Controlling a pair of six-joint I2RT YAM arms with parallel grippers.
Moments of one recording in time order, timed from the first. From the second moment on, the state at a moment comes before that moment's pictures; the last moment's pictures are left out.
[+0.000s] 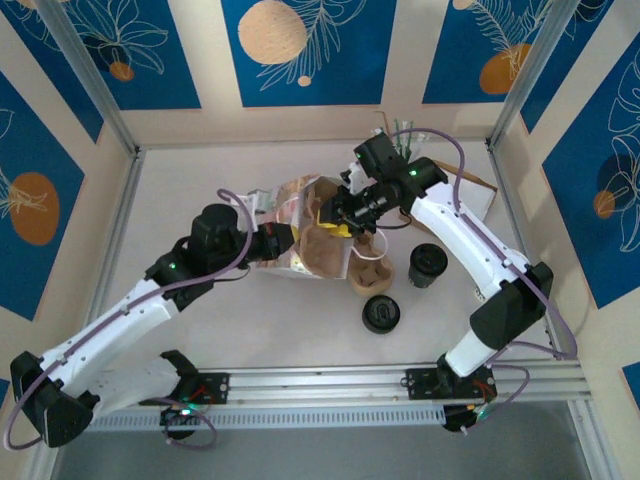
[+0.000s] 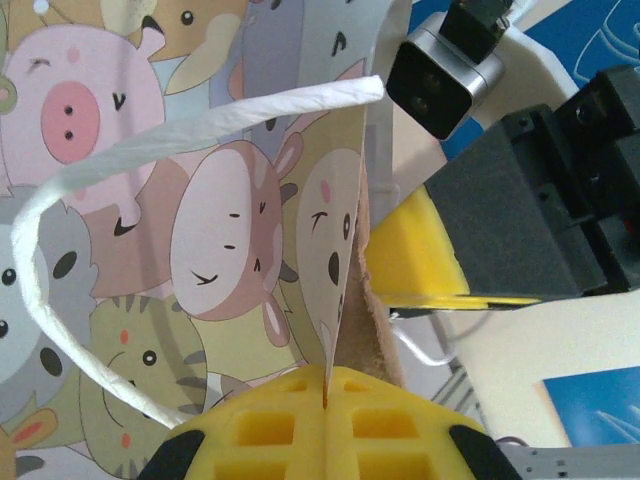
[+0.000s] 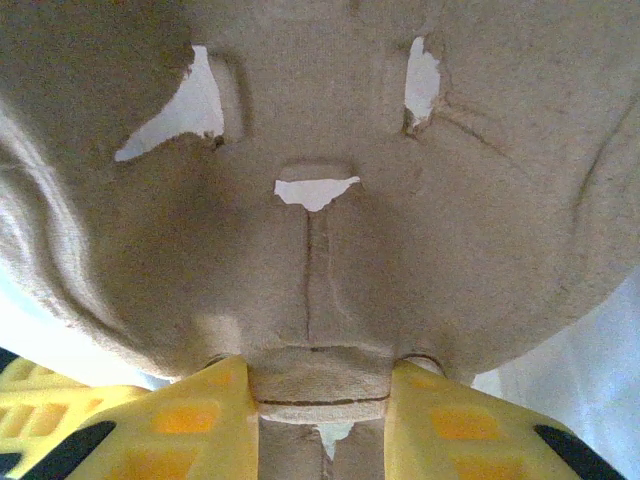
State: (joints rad) left arm -0.72 1.01 0.92 -0.26 0.24 -0.83; right arm 0.58 1.60 1.68 -1.14 -0.57 0.79
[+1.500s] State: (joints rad) left arm -0.68 0.84 0.63 0.09 0.32 -1.31; right arm 0.63 1.80 2.02 -1.45 -0.38 0.78
